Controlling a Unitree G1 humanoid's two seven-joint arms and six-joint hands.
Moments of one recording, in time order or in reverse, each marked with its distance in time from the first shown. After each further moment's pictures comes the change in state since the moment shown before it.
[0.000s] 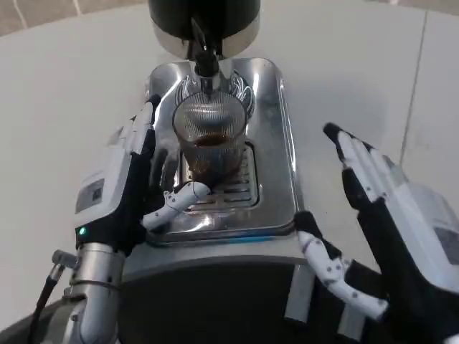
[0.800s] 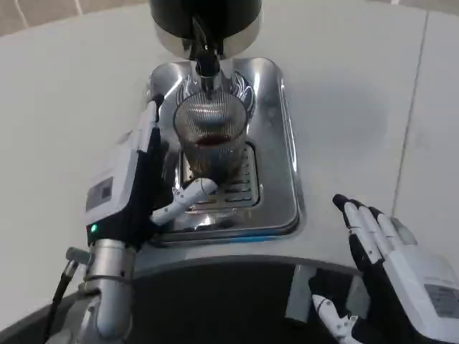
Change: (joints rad) left arm -0.089 -0.031 -0.038 0.162 0.000 -0.036 0.104; right arm 0.097 -0.047 -0.061 0.252 -0.024 -0.148 -0.138
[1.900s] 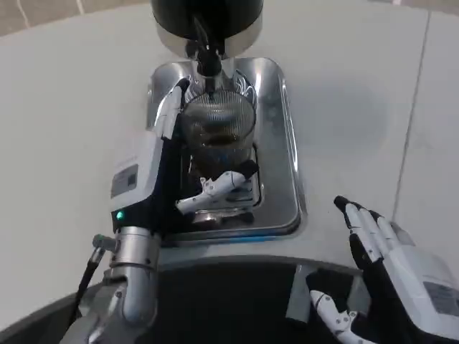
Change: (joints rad) left arm -0.095 -0.042 -0.077 0.088 0.010 -0.004 0.081; right arm -0.021 0.035 -0.008 0.011 0.020 0.021 0.044
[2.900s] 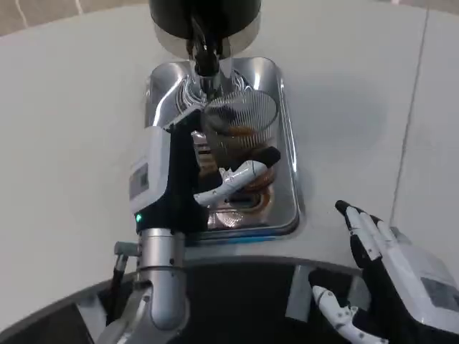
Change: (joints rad) left arm 0.025 -0.103 0.014 -0.058 -0.073 -0.070 0.090; right arm -0.042 0.002 -0.007 0.022 0.009 0.057 0.058
